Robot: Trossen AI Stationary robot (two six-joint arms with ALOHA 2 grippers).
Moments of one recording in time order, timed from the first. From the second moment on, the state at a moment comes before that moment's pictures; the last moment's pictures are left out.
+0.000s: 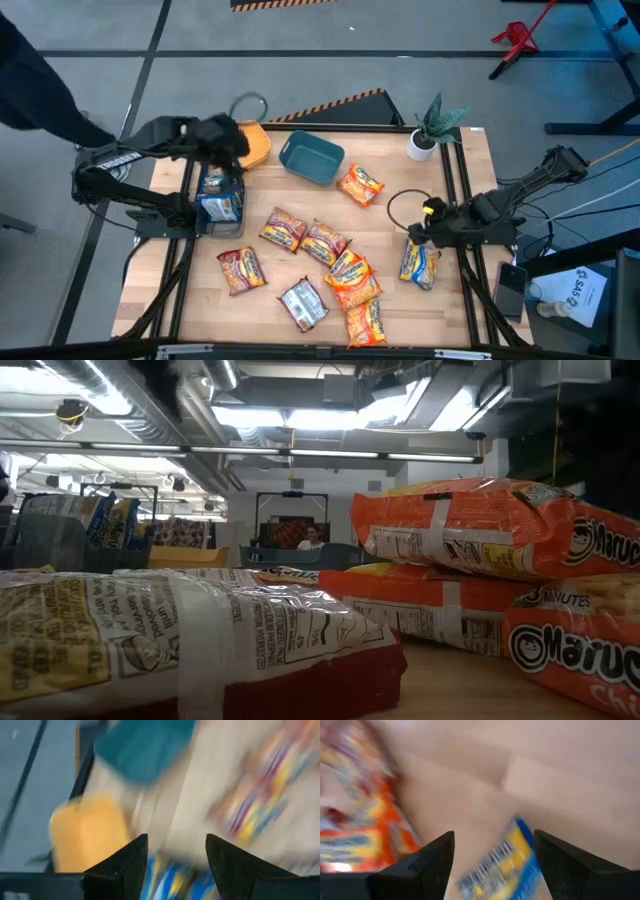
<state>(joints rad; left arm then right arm) 0.29 1.11 1.38 -1.27 -0.13 0.02 0.50 0.87 0.59 -0.88 0.23 1.72</state>
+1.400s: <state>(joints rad) 0.21 1.26 1.44 -0.74 0.17 -0.36 0.27 1.29 0.59 -0.29 0.43 1.74</state>
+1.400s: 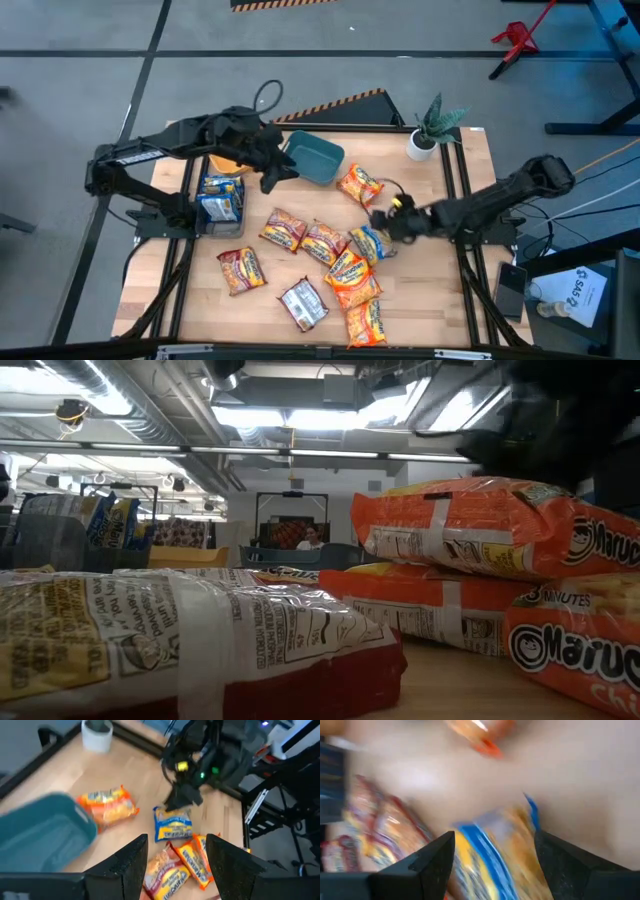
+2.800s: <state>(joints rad) 0.15 2.02 1.44 -0.28 0.59 -0.46 0.39 1.49 0.70 -0.50 0.44 1.90</state>
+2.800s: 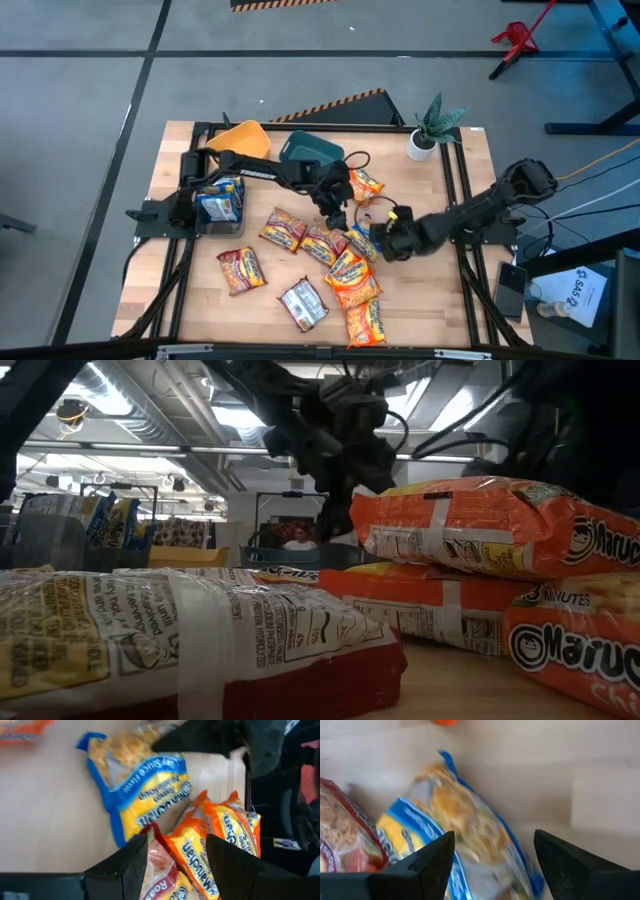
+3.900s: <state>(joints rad) 0.14 2.02 1.17 0.18 0.38 -0.61 0.55 1.58 0.70 -0.46 0.53 2.26</state>
